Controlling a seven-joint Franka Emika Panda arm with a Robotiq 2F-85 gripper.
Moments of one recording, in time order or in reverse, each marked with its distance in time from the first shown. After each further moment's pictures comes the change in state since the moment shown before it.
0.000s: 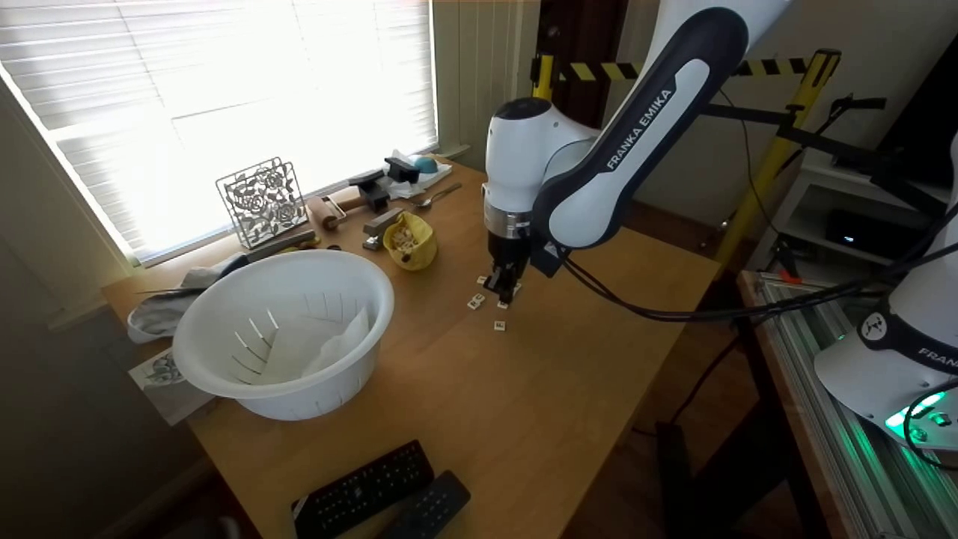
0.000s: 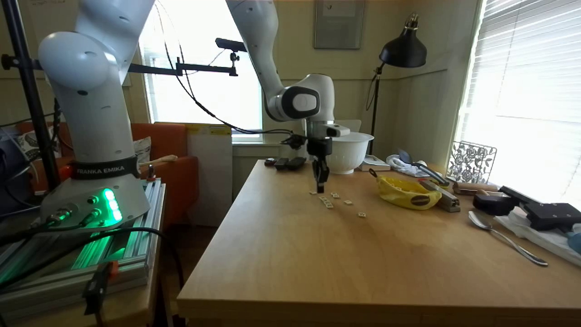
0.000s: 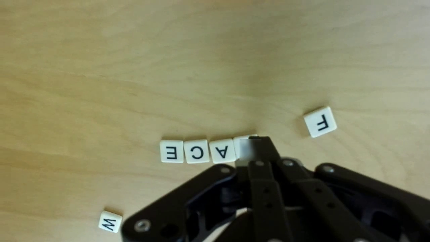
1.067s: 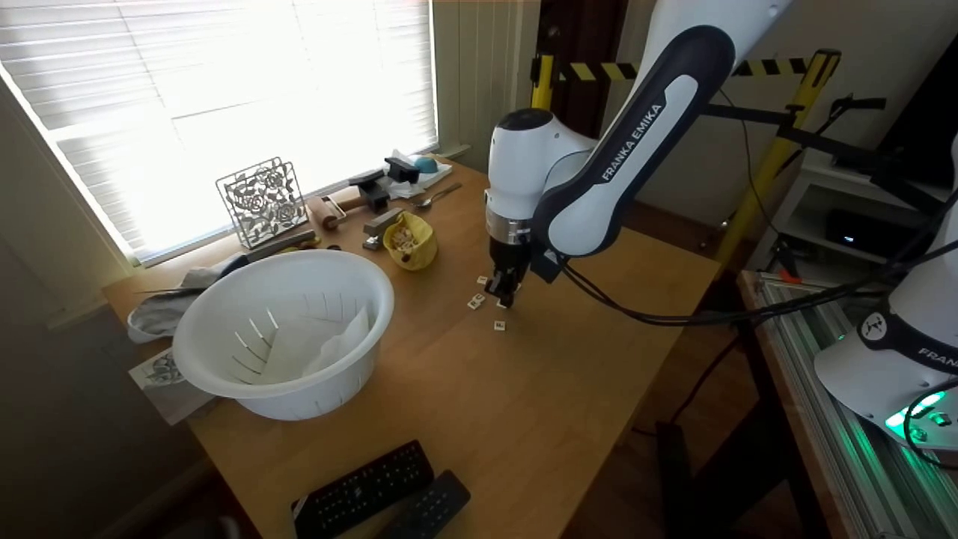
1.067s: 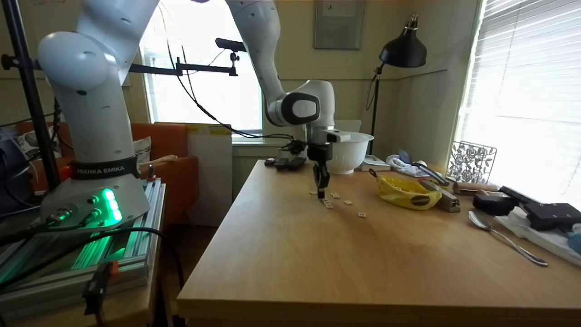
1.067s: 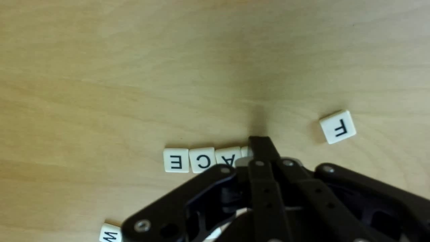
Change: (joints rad) arm -0.011 0.035 0.000 0.002 0.007 0.041 0.000
